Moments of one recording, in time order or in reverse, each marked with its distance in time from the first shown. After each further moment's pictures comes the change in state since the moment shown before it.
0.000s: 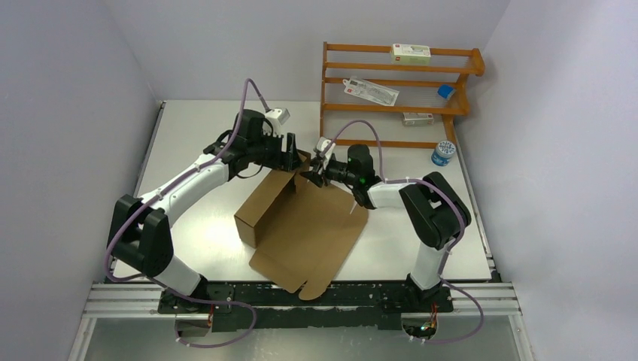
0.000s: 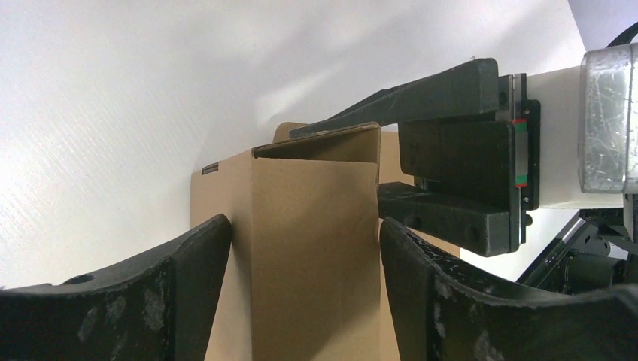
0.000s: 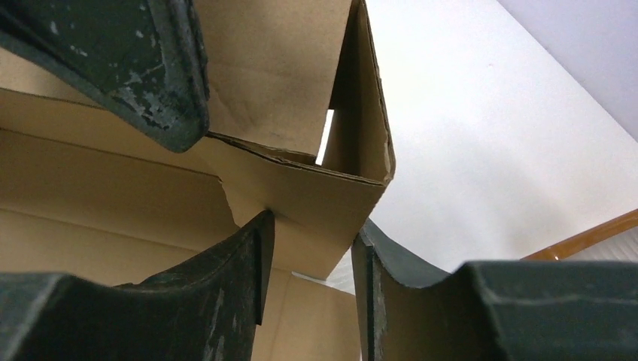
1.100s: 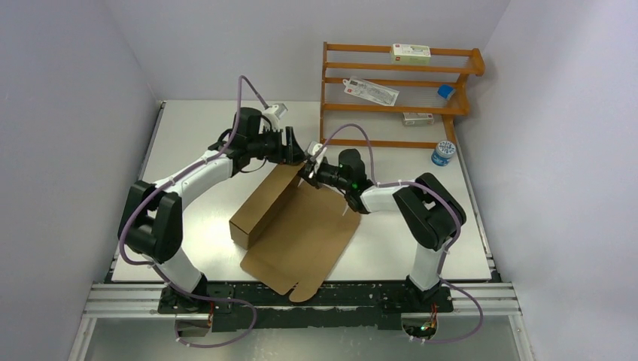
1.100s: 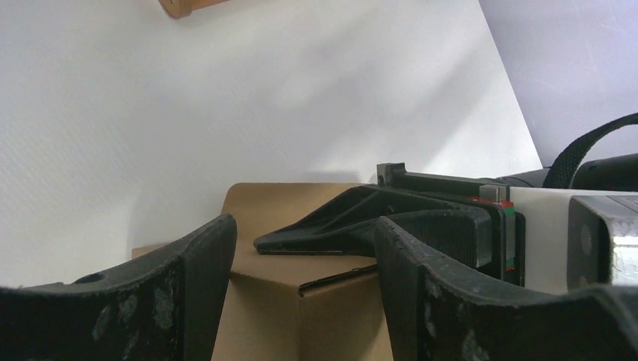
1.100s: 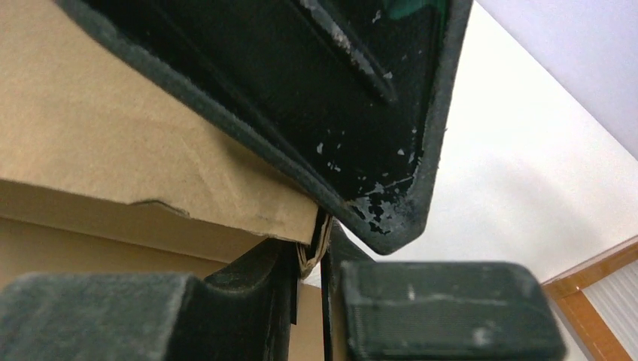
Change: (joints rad) left arm 0.058 0.107 -0.019 0.213 0.172 -0.113; right arm 0.074 0.018 0.002 0.063 0.076 0.005
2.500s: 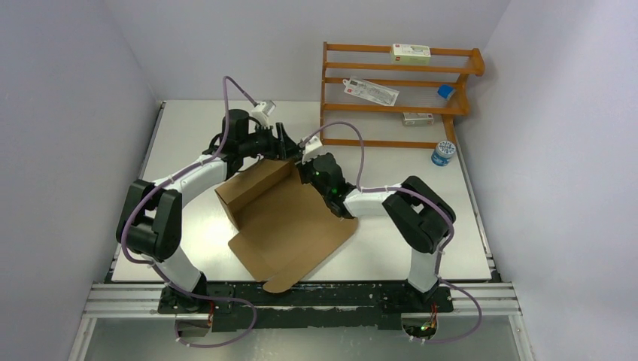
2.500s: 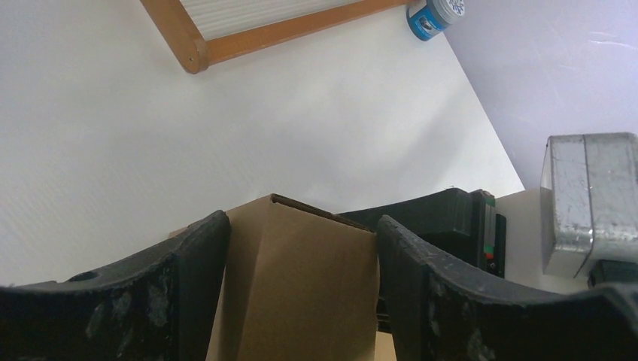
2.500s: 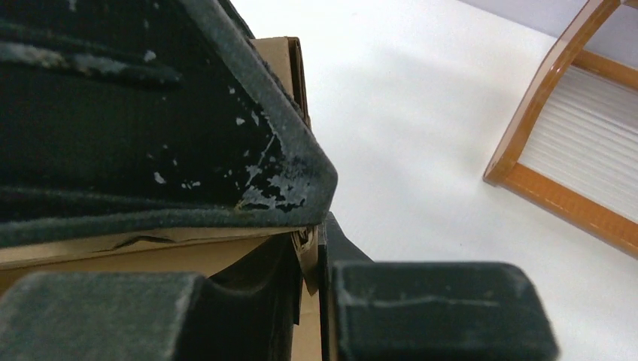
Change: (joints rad) left arm 0.069 0.005 -0.099 0.251 0.082 -0.042; right arm 0.172 0.022 0.107 -0.153 0.752 0.286
